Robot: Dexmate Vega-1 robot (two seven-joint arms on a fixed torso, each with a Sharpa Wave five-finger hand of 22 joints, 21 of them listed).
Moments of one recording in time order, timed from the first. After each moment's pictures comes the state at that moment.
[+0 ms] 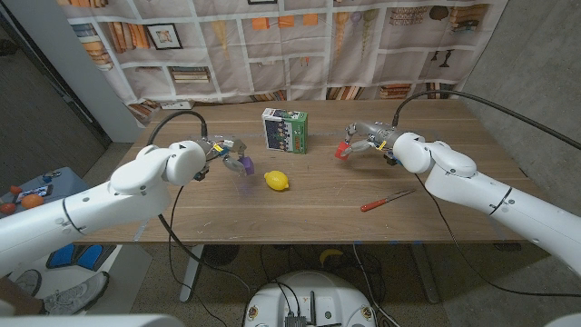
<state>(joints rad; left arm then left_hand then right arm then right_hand) 0.84 1.18 0.61 -2.30 0.54 0.67 -0.38 0.85 -0.03 0.56 -0.17 0.20 0.74 0.09 0.32 0.20 0.18 -0.04 0.20 0.17 0.09 0.01 0.18 0.17 0.18 0.01 0.21 0.17 -0.67 -0.91 -0.72 -1.96 -0.48 -0.42 0.23 0.91 0.02 0.33 -0.17 0.17 0.74 -0.08 0.67 0.22 0.21 -0.06 0.21 0.21 0.04 0.03 0.32 0.30 0.32 0.03 0.19 0.16</state>
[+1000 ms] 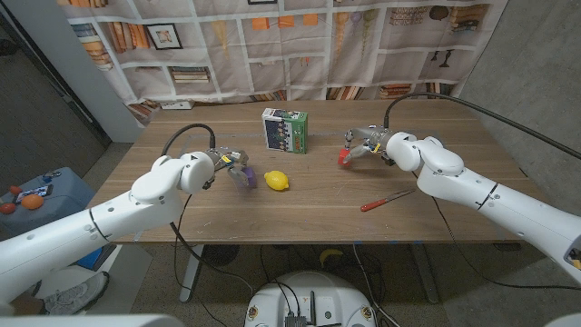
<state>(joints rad) 0.83 1.08 0.66 -2.19 0.66 0.63 -0.44 0.85 -0.02 0.53 -0.17 0.20 0.72 0.07 0.31 0.20 0.18 -0.06 0.19 0.17 0.07 0.00 0.18 0.17 0.17 -0.01 0.20 0.17 -0.62 -0.86 -0.78 -1.89 -0.63 -0.40 0.35 0.99 -0.01 0.34 -0.18 0.18 0.73 -0.09 0.67 0.22 0.21 -0.07 0.21 0.21 0.06 0.02 0.32 0.30 0.33 0.02 0.19 0.16</state>
